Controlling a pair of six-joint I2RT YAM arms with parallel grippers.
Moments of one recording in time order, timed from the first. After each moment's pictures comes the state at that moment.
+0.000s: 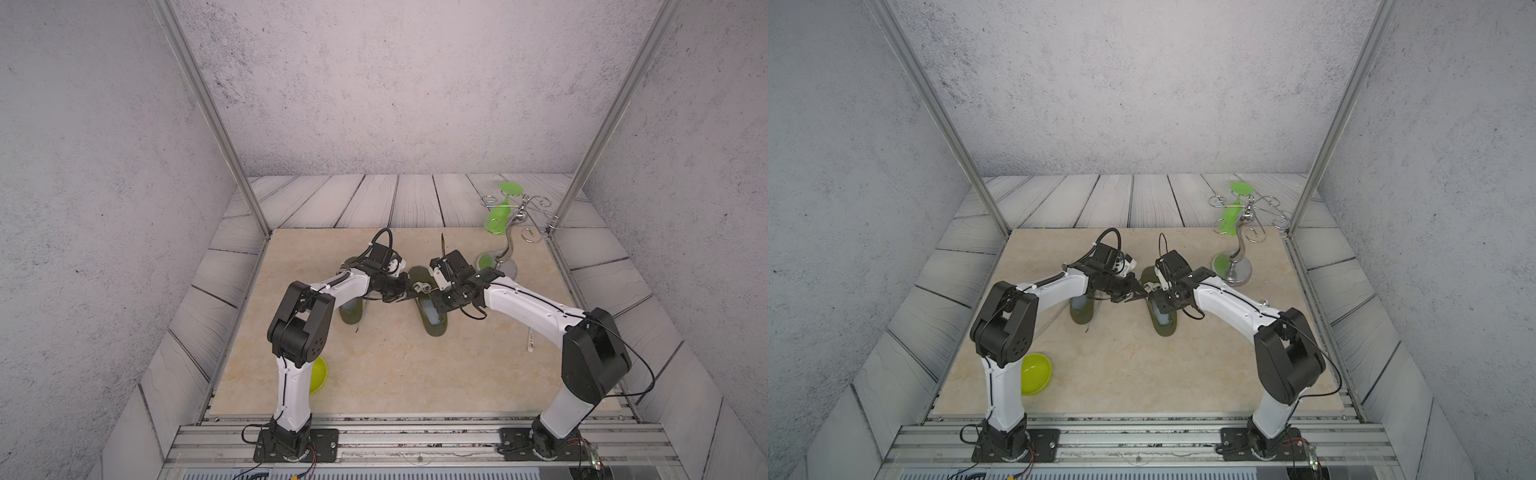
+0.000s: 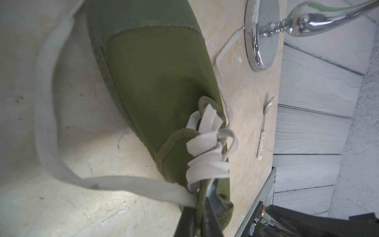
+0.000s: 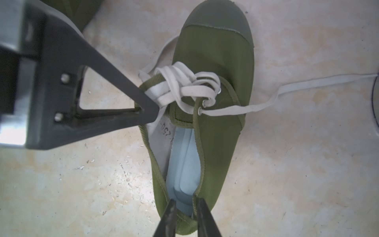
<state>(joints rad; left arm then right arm) -0.49 2.02 1.42 -0.35 0.65 -0.61 0.62 1.70 1.32 -0.70 -0.02 0.21</state>
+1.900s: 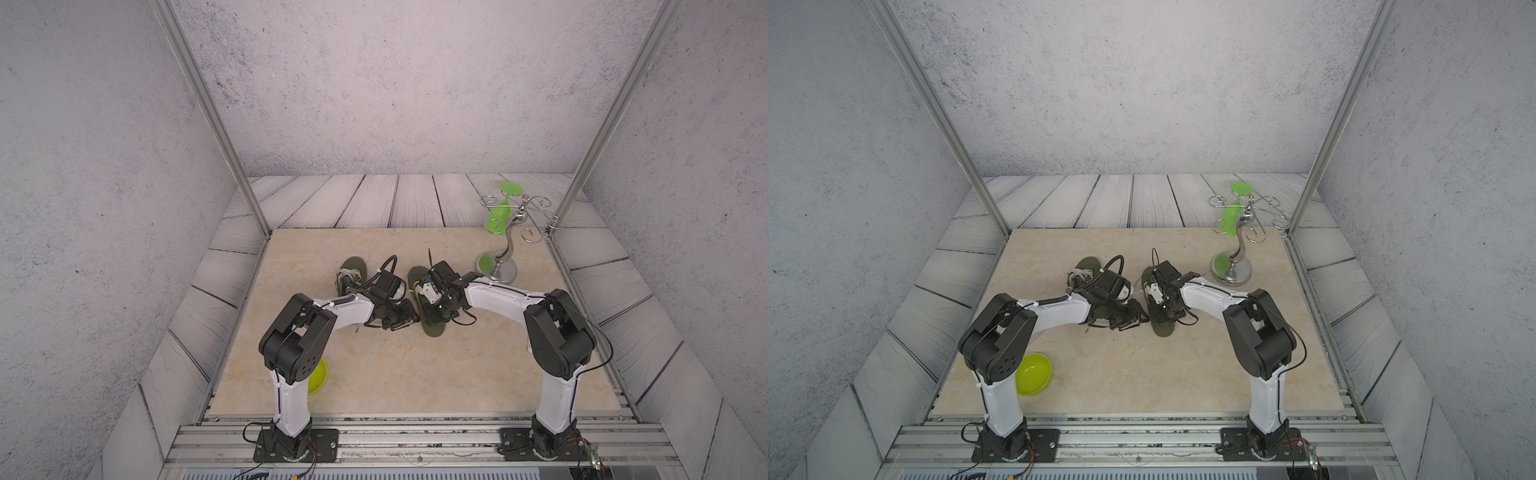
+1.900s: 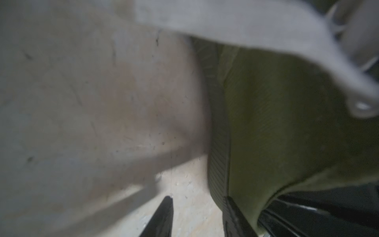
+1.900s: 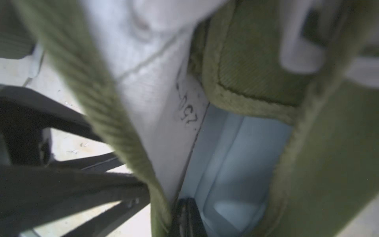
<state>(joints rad) -0.62 1.89 1.10 -0.19 0.44 -0.80 0.61 1.91 1.31 -0.66 -0.29 0.18</state>
